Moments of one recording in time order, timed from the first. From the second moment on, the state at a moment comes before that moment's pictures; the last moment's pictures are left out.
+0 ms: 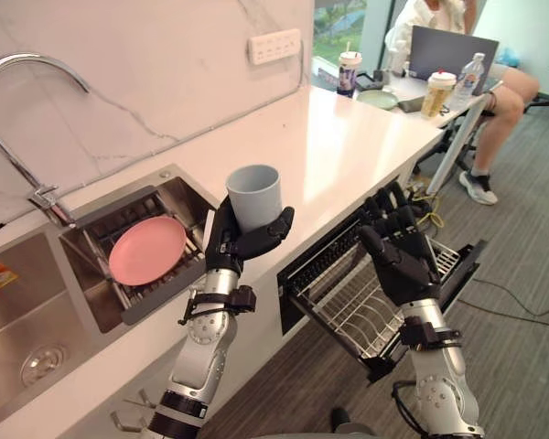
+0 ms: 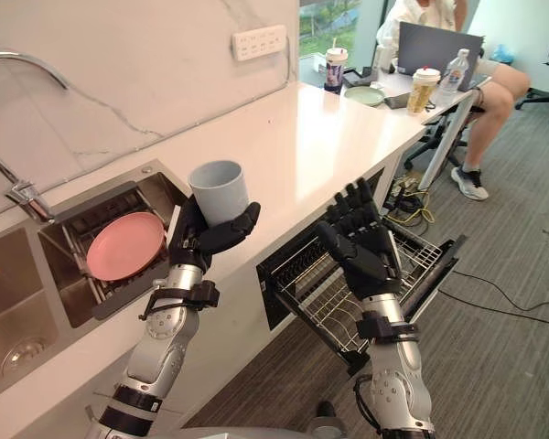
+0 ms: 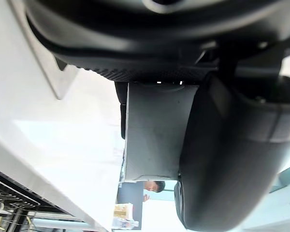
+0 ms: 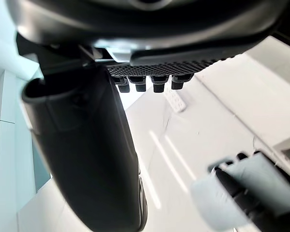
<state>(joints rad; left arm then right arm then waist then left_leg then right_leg) -0.08 0.10 -0.24 0.05 -0.19 -0.15 0.25 0.11 -0.15 -0.05 -0.12 0.90 -0.08 0.44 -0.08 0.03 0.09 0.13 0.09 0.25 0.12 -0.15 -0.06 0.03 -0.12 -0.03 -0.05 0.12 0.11</state>
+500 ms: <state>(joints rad) -0.16 0.12 -0.38 0.09 0.04 -0.18 0.28 0.03 -0.19 0.08 -0.10 0.83 0.01 0.40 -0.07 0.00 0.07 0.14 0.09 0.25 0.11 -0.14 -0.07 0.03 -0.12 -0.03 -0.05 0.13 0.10</state>
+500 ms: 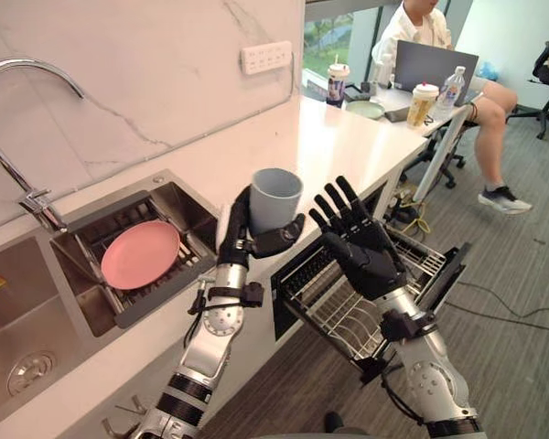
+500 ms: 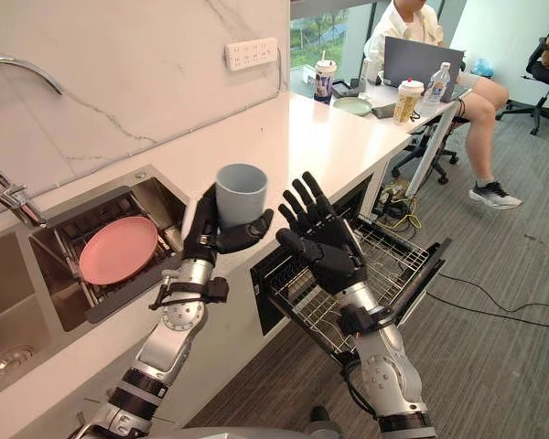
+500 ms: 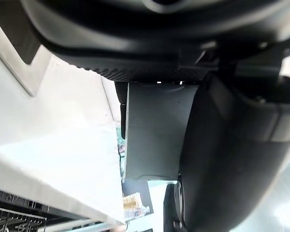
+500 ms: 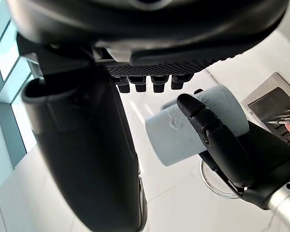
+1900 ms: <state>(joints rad) -0.17 0.19 -0.55 0.12 0.10 -0.12 0.44 -0.15 -0.24 0.19 -0.04 0.61 0.10 0.07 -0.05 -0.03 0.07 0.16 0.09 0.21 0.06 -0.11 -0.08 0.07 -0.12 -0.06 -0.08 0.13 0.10</state>
